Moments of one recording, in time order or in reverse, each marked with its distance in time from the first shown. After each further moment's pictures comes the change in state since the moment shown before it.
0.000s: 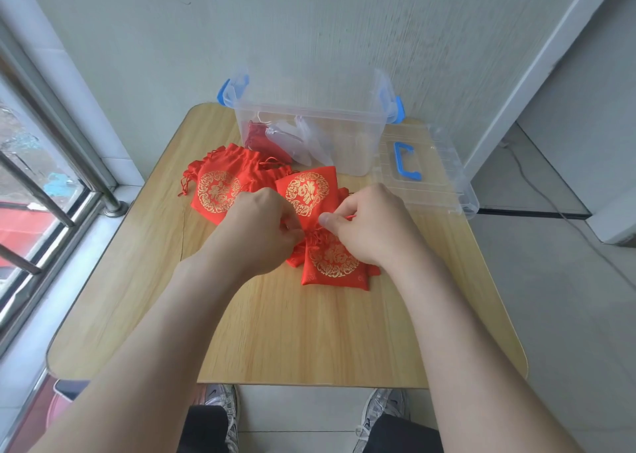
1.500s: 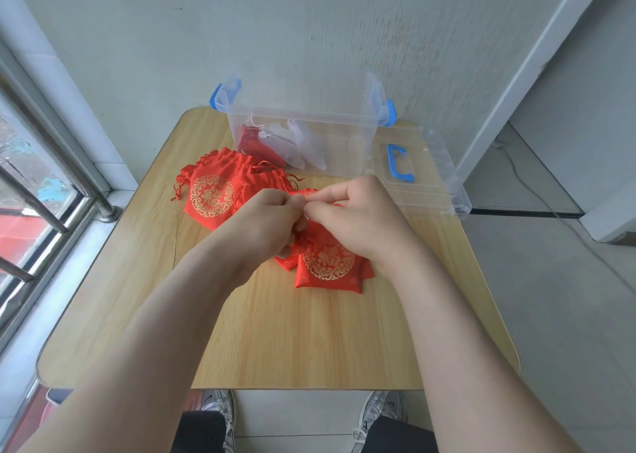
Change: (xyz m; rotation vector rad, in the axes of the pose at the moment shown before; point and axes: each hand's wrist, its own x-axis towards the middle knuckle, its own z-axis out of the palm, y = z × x) left_hand 0.008 0.020 0.003 -0.734 -0.155 -0.288; right_hand 0.001 -0.008 -0.005 0.454 -0.075 -0.096
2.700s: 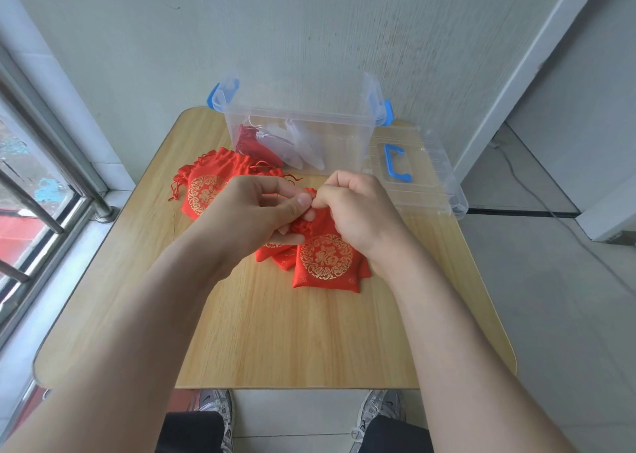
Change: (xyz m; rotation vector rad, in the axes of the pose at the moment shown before) left_hand -0.005 -0.001 -0.019 -0.190 -0.041 0.140; right_hand 0.001 -0.008 0.000 0.093 0.077 0.072
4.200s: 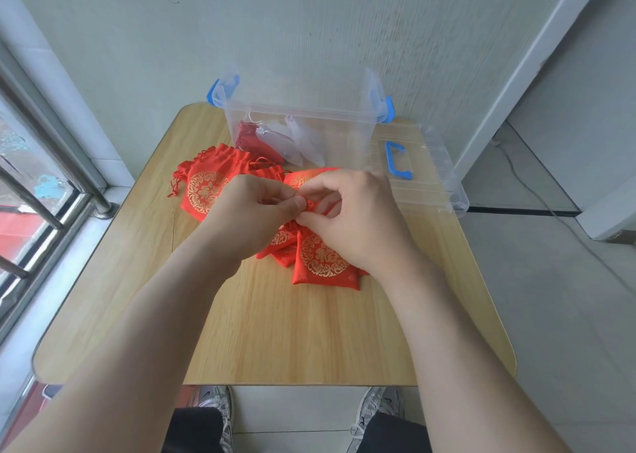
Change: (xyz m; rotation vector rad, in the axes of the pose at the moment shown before) left_hand 0.001 -0.006 0.003 0.320 0.127 0.087; right_hand -0.005 0.014 0.002 -0.321 0.074 -0.544
